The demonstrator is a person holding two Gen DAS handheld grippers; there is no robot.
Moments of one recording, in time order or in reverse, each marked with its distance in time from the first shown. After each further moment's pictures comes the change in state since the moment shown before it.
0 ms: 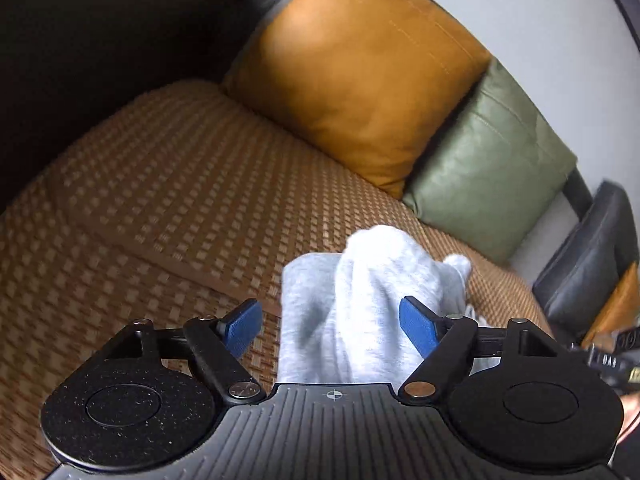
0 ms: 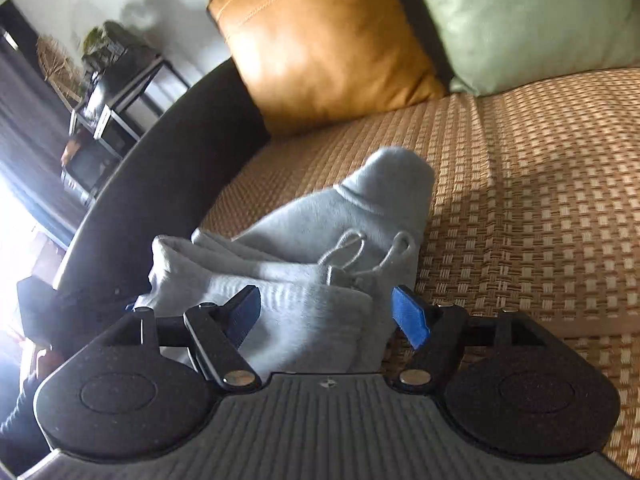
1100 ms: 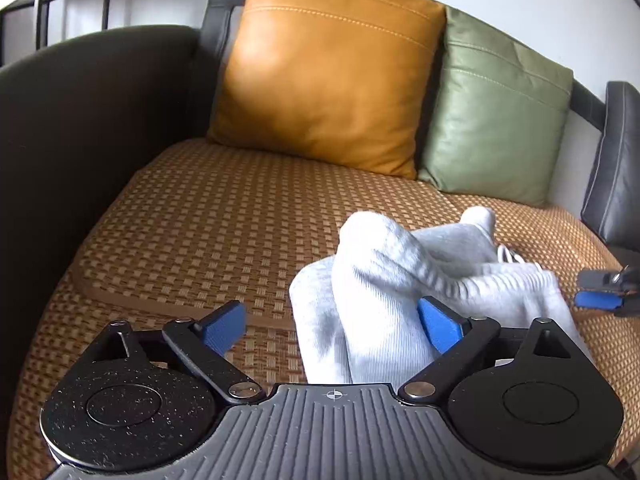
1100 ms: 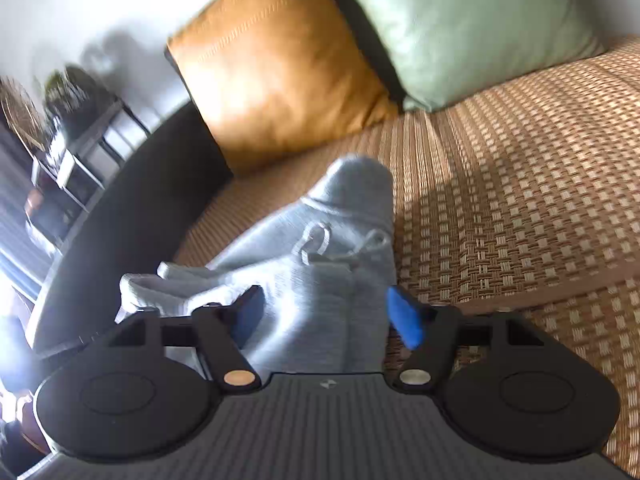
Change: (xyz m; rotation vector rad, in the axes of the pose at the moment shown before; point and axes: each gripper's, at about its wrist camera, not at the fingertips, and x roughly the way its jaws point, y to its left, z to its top) left arm 0.003 -0.031 -0.019 0.281 -0.027 0.184; right arm -0.017 0.017 -0.023 0.129 -0.147 -0.088
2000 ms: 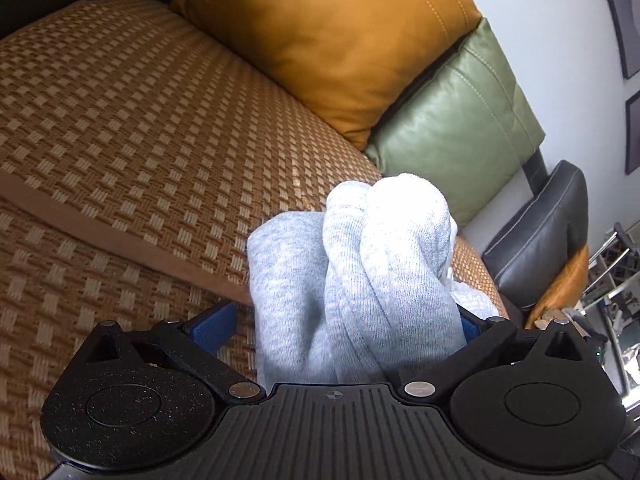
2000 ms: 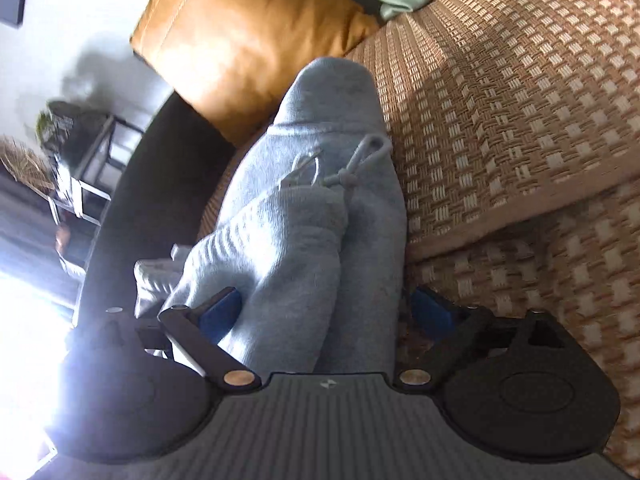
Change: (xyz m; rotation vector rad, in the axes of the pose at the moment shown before) left arm 0.119 0.068 -0.021 -0.356 0.115 -0.457; right arm 0.077 -0.041 -0.029 0.210 0.120 0.136
